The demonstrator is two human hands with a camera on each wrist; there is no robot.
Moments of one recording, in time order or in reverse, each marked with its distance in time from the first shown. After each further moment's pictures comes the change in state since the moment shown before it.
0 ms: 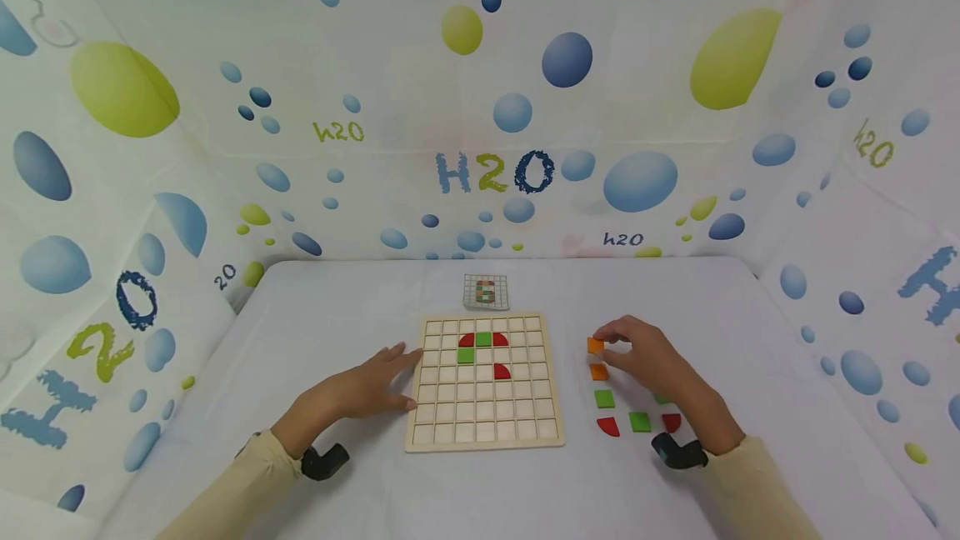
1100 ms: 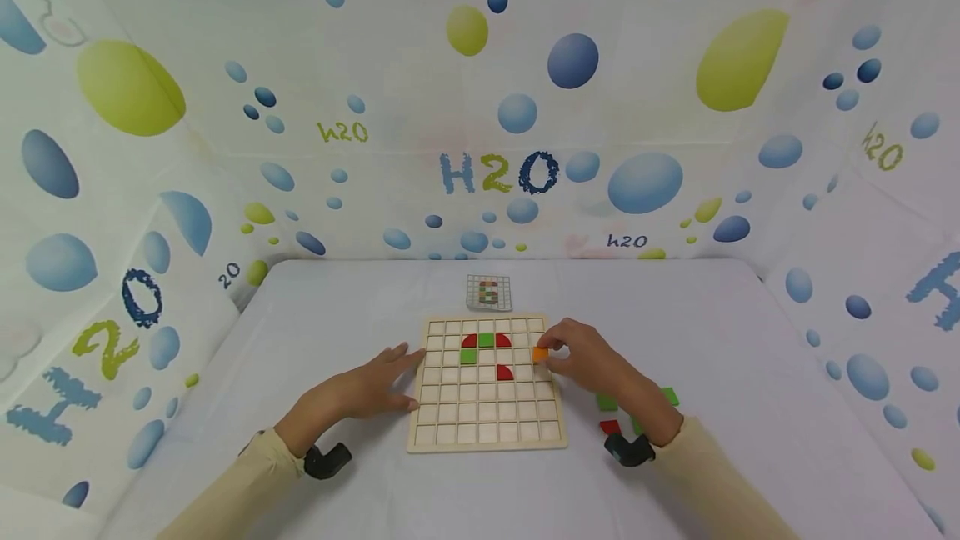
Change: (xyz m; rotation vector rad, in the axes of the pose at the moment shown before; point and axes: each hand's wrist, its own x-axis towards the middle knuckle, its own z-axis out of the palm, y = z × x) left_hand 0.000 0.001 -0.001 0.008 -0.010 -0.024; right_hand 0.027 -0.065 0.037 0.045 -0.101 -0.185
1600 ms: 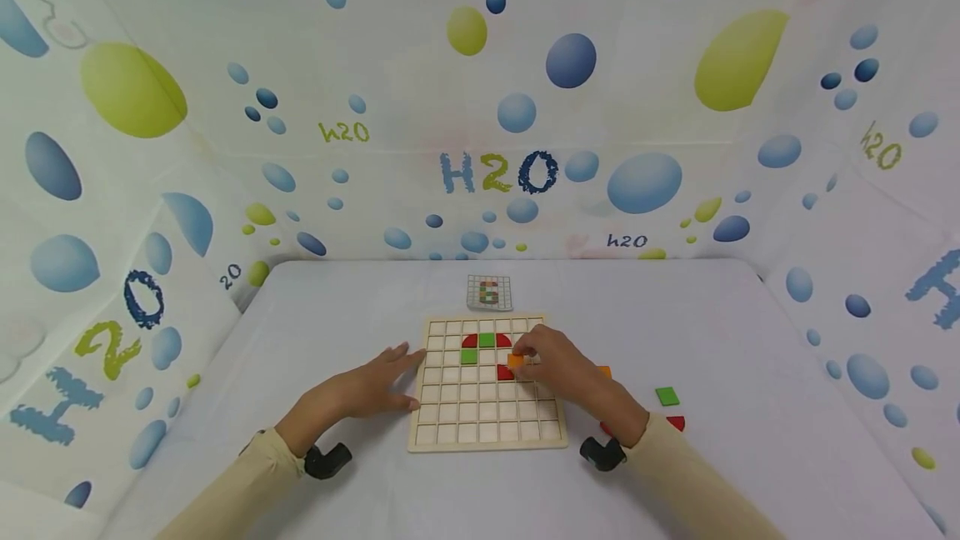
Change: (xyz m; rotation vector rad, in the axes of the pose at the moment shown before) left_hand 0.002 -0.002 0.001 0.006 -0.002 0.012; right_hand 0.012 -0.025 0.028 0.020 -0.024 -0.007
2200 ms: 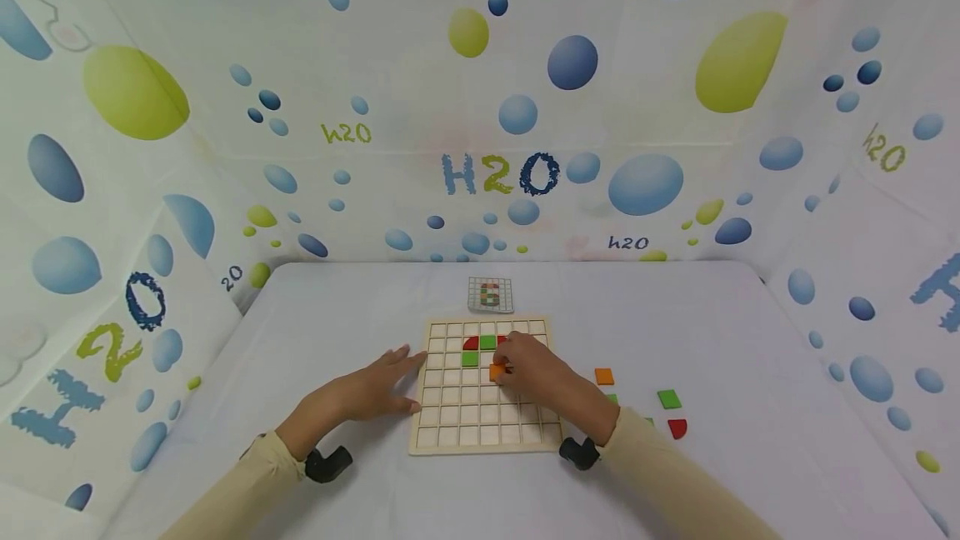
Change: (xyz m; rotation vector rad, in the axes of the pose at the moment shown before) left_hand 0.000 -0.001 0.002 -0.006 0.007 0.000; right_hand 0.022 -0.028 0.022 -0.149 -0.103 0.027
